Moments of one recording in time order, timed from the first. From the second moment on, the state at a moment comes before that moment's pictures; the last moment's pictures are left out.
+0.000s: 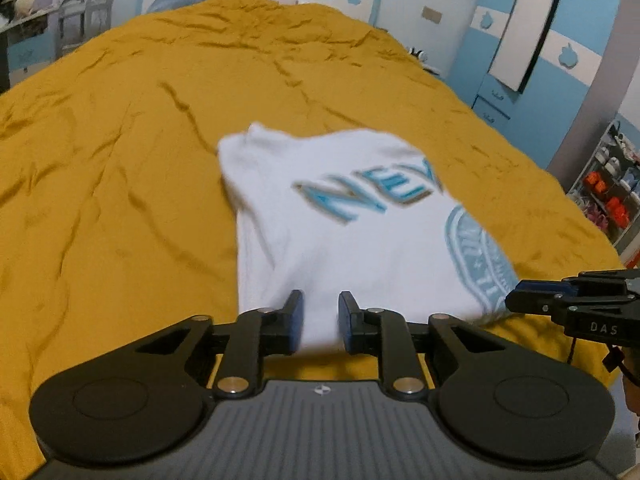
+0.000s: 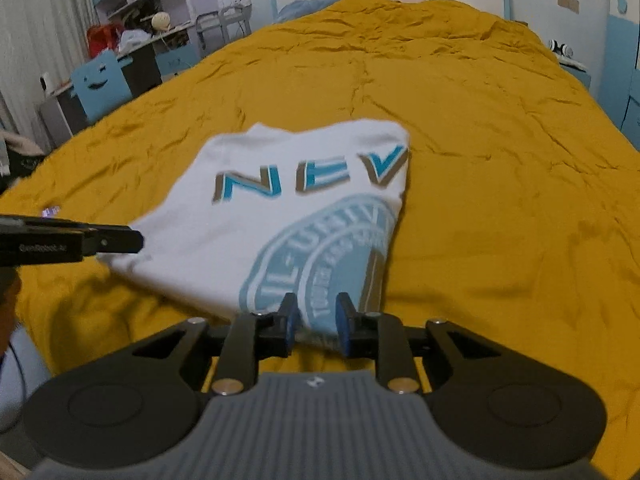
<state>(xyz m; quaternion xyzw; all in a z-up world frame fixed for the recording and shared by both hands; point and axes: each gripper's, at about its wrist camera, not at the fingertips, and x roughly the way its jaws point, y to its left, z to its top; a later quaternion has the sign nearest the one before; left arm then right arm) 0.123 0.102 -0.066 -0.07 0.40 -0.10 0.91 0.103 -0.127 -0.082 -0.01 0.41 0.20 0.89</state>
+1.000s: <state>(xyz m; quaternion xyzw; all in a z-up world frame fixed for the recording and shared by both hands) 0.087 0.072 0.025 0.00 0.19 -0.07 0.98 0.092 -0.126 -0.015 0.00 0.29 0.20 0.93</state>
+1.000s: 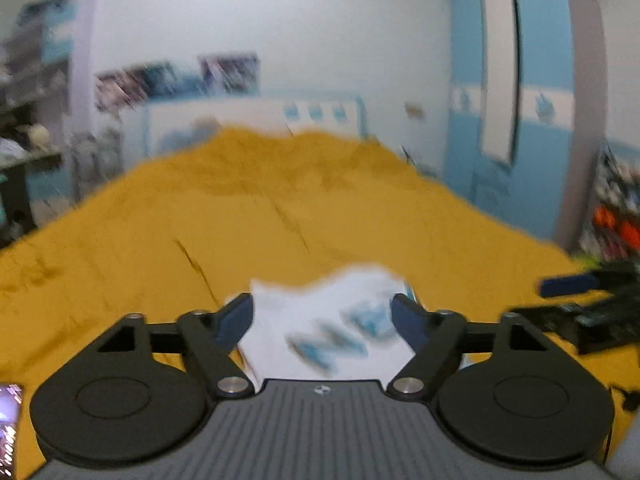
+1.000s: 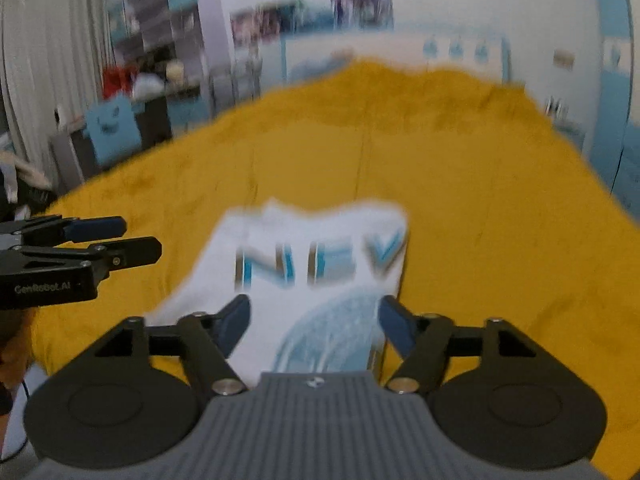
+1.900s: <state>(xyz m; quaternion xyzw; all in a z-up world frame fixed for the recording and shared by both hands) -0.008 0.038 0.032 0.00 0.15 0.06 0.99 -0.051 -0.123 0.004 0.02 0.22 0.14 0.96</state>
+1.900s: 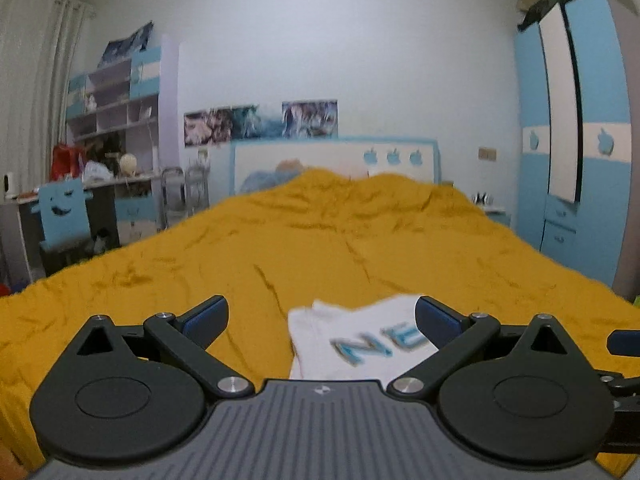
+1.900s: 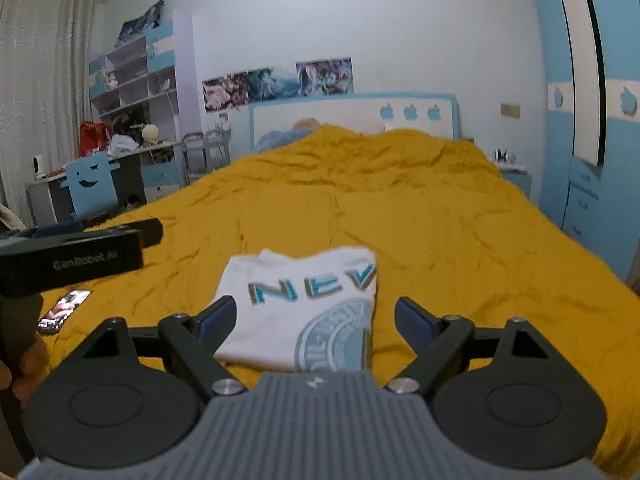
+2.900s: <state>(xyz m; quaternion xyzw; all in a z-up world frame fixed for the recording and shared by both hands) -0.012 0.025 -0.018 0.00 0.31 0.04 0.95 -0.031 -0.118 -0.052 0.00 0.33 0.09 0.94</state>
